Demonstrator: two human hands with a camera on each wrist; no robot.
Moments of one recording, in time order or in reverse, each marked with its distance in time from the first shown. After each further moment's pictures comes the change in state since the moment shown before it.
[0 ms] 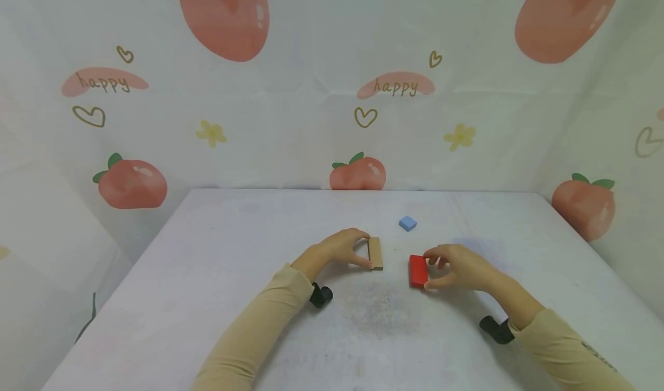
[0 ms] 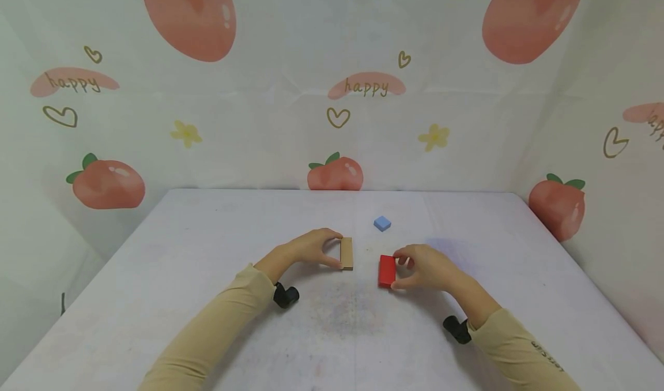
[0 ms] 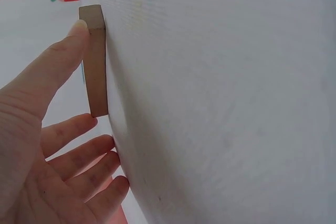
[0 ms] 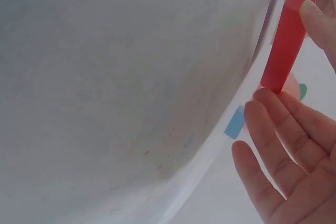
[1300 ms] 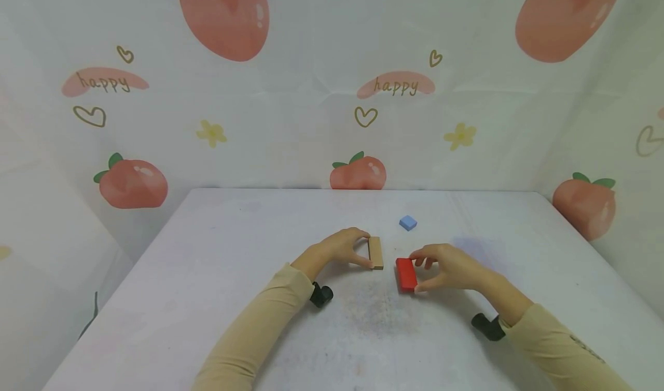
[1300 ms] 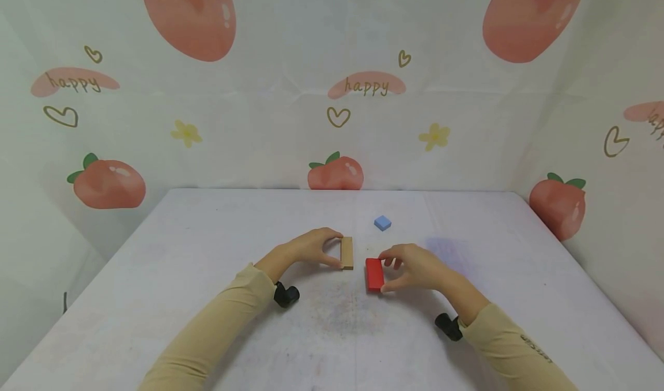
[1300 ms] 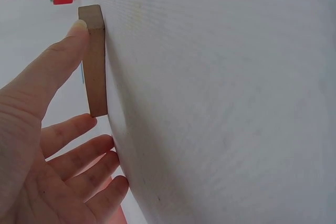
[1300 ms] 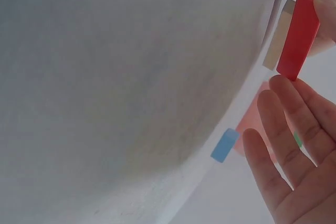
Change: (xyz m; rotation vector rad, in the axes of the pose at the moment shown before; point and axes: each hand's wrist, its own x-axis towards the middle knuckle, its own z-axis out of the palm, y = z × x) left_hand -0.003 0.005 -0.003 -0.001 -0.009 -0.030; right_hand 0.010 -0.010 0.004 0.027 -0.026 -0.110
